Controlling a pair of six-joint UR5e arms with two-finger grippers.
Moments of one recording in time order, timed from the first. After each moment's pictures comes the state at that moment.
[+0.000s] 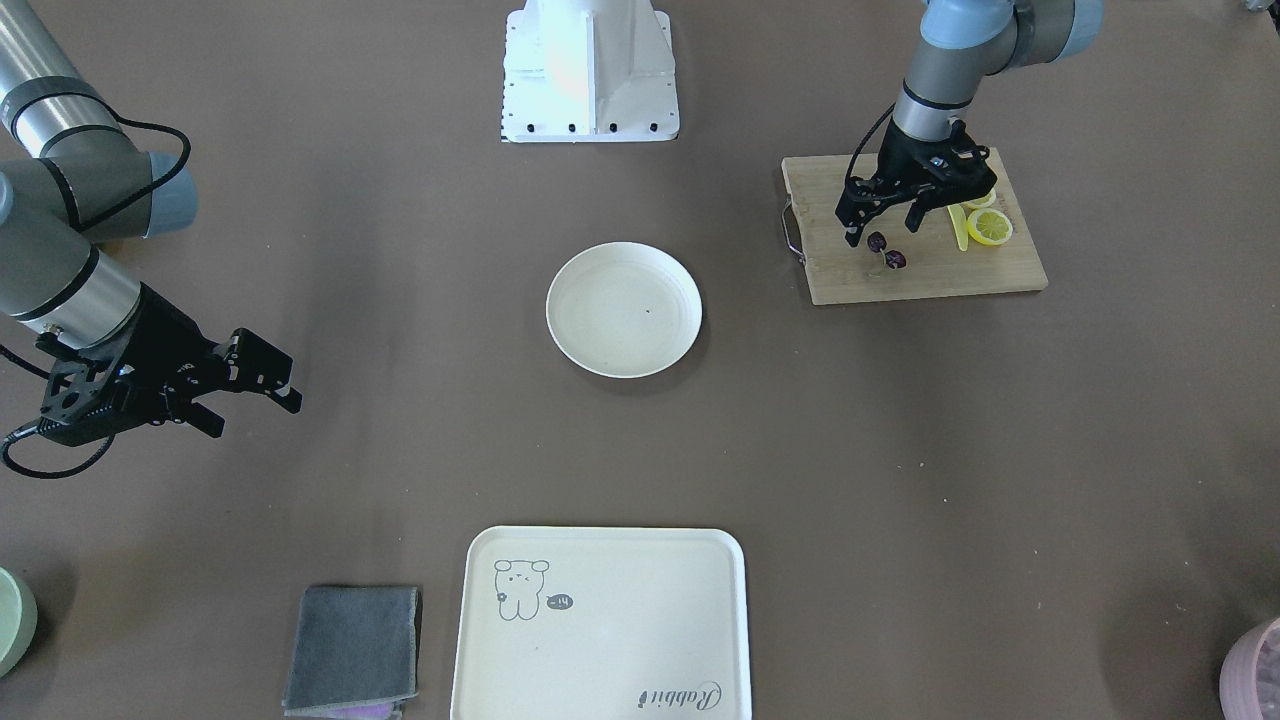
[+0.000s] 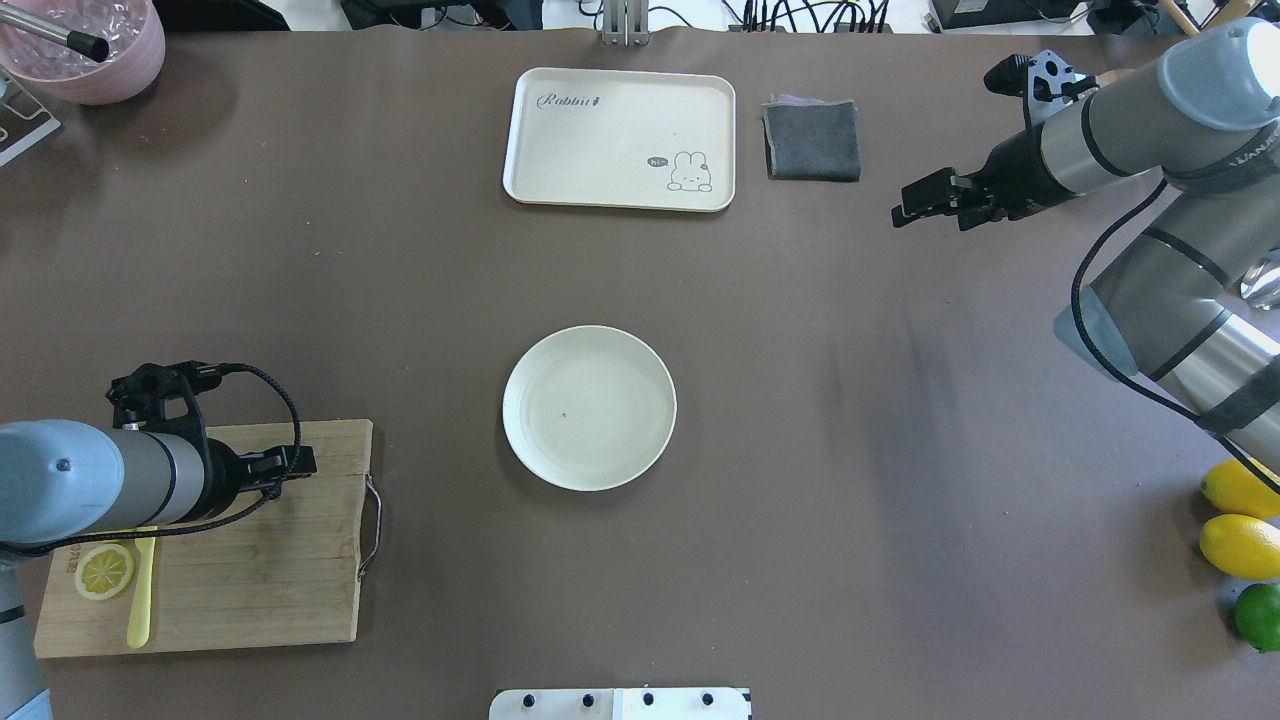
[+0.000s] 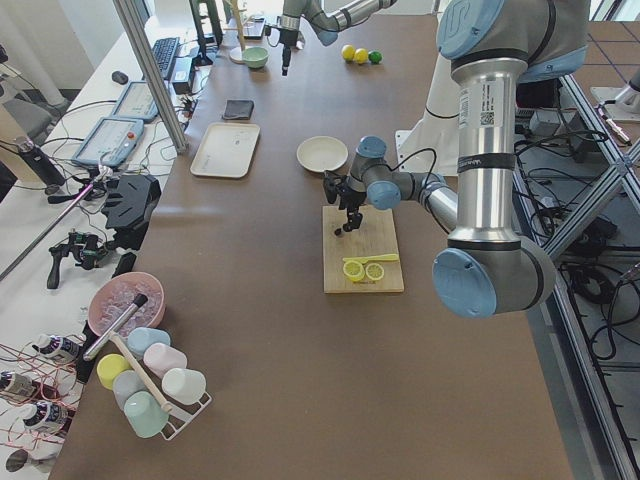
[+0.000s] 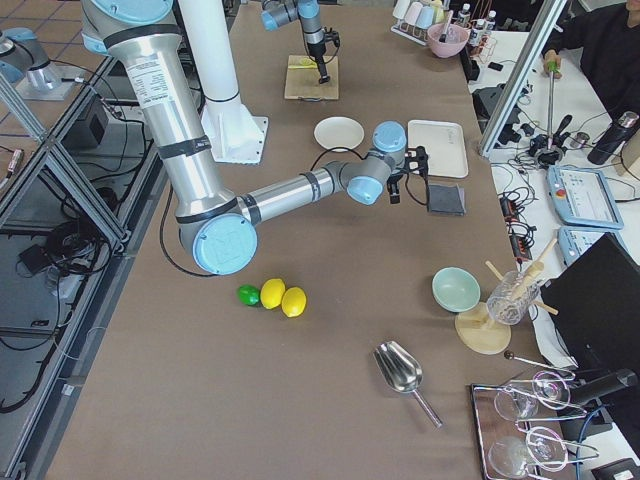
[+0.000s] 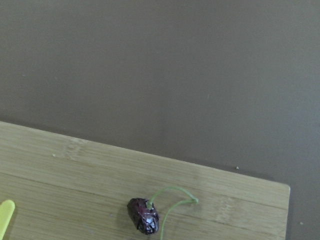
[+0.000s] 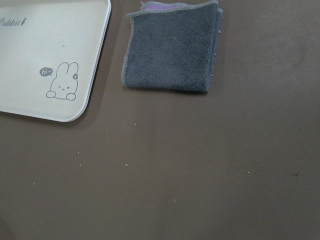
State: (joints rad) left arm -0.43 -1.50 -2.04 -1.96 -1.67 -1.53; right arm 0.98 -1.23 1.55 -0.90 2.24 0.94
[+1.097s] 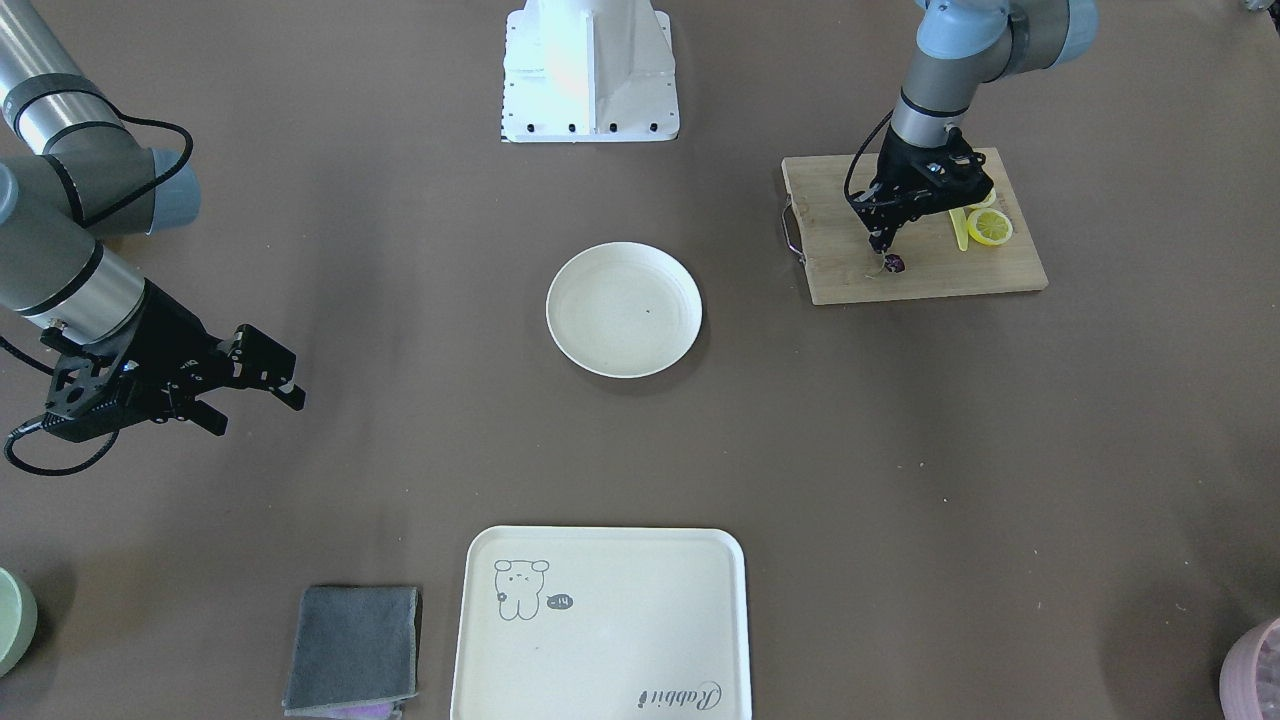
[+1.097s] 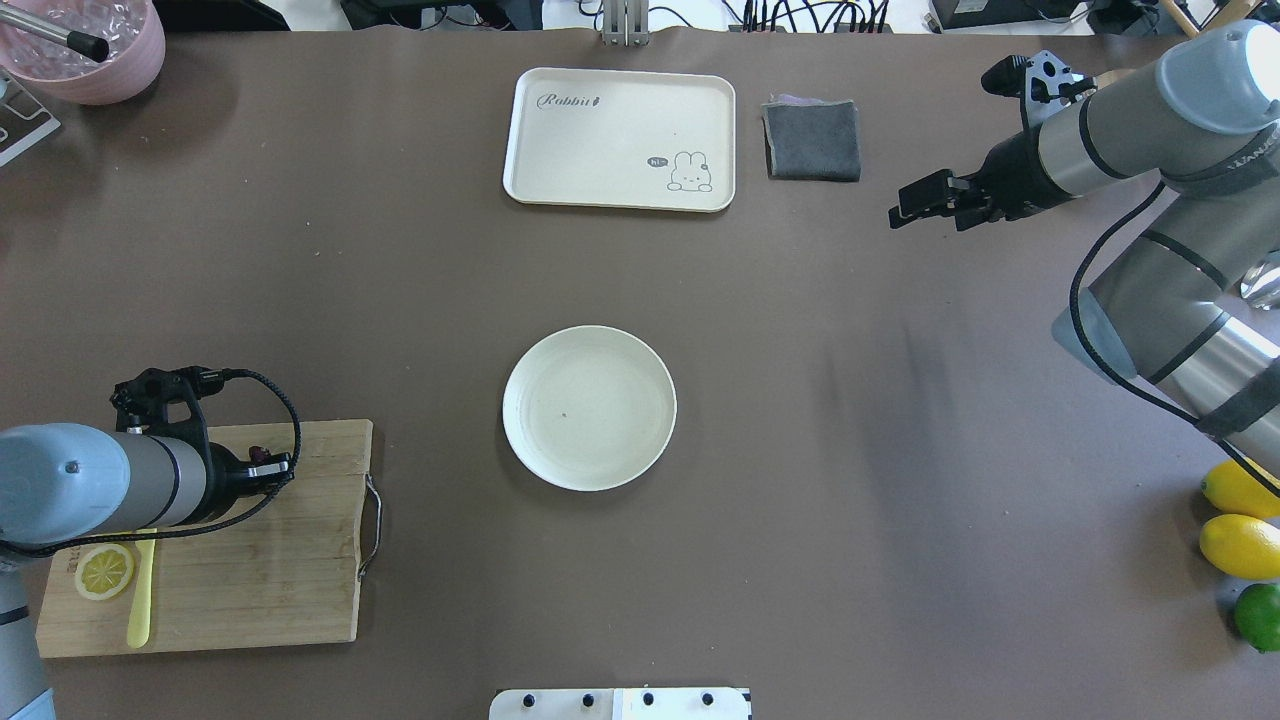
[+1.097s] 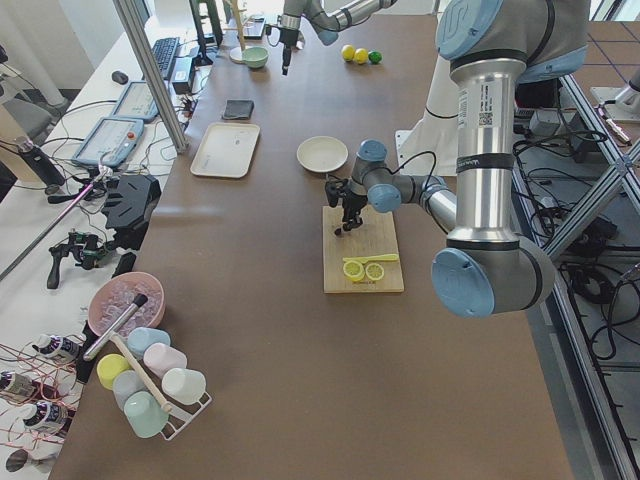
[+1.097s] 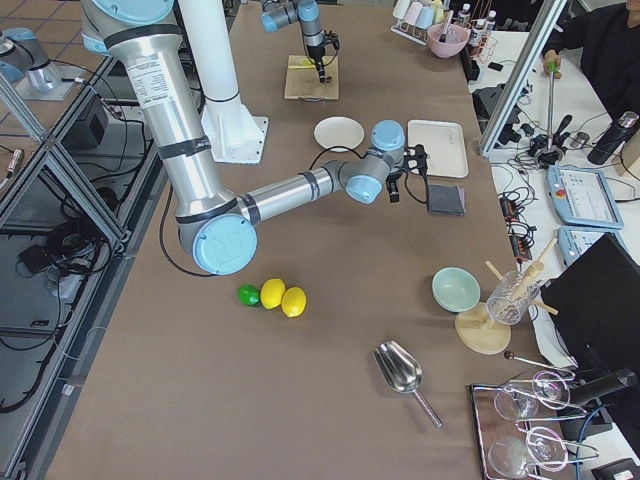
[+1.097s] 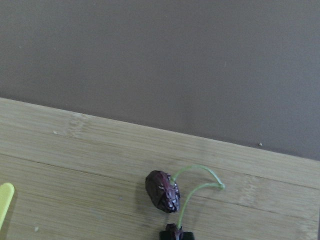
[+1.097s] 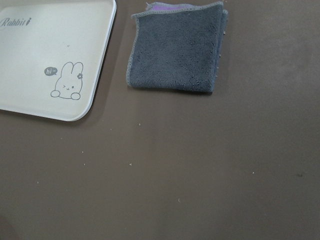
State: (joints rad) left arm -0.43 -1.50 -2.03 -1.96 -1.67 -1.52; right arm 0.97 -1.23 1.56 -0.90 2.23 0.94
